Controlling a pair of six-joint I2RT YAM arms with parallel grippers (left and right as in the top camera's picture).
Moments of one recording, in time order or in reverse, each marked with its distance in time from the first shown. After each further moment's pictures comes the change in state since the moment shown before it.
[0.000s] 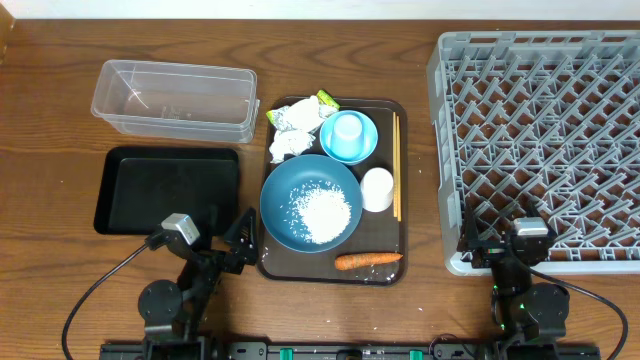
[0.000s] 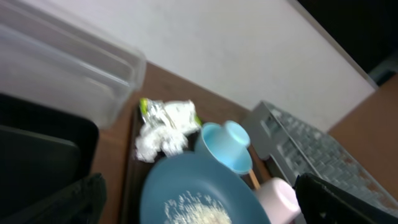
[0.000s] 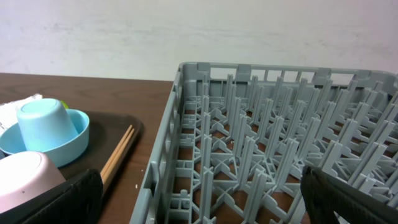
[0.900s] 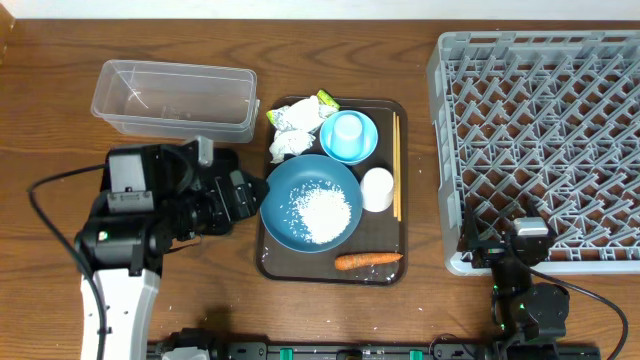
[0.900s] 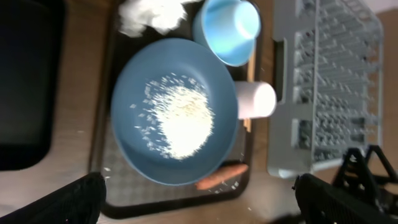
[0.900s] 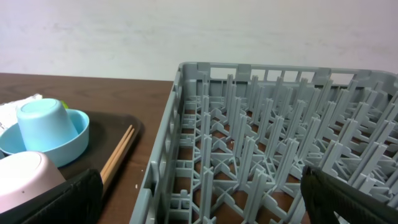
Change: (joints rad) left arm -0.016 1.029 0.966 -0.870 0.184 0.276; right arm 0.000 0.000 -0.001 0.001 0.000 0.000
